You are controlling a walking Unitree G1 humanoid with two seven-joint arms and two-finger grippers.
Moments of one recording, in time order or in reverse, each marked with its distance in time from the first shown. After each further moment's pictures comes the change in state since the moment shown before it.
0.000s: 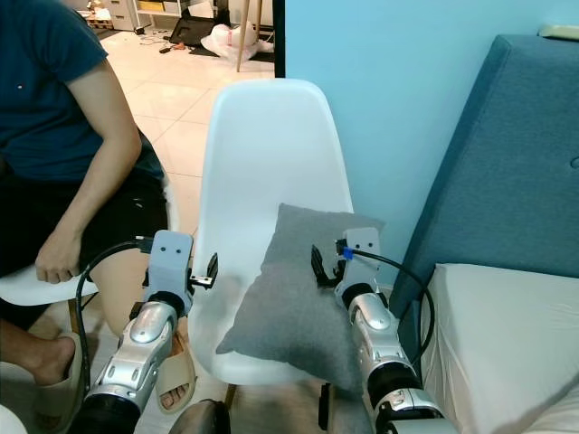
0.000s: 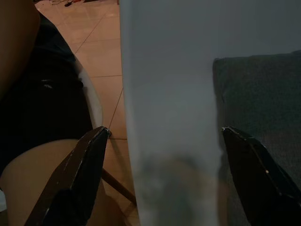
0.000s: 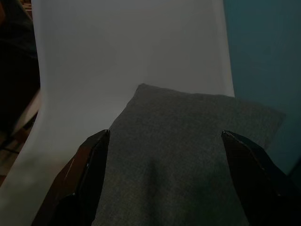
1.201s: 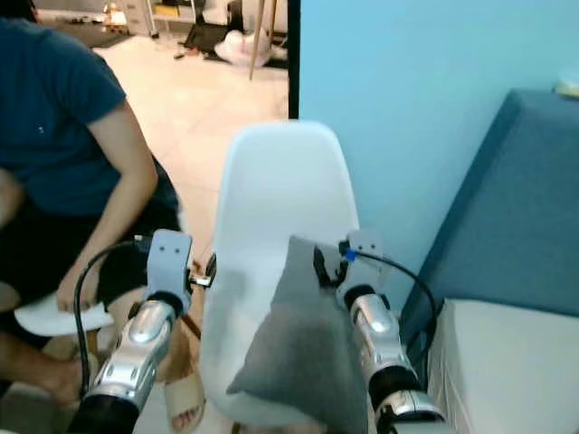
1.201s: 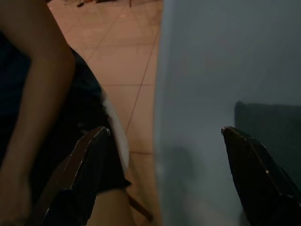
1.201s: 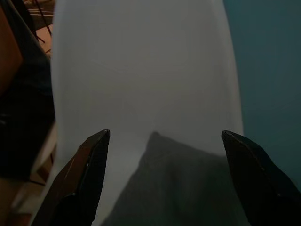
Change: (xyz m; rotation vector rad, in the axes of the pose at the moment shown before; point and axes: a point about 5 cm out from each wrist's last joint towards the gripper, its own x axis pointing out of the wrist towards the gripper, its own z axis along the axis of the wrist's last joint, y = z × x) left arm 0.001 0.002 0.000 0.002 0.002 0.002; right arm -0.002 -0.003 0.000 0.005 -0.011 -0.013
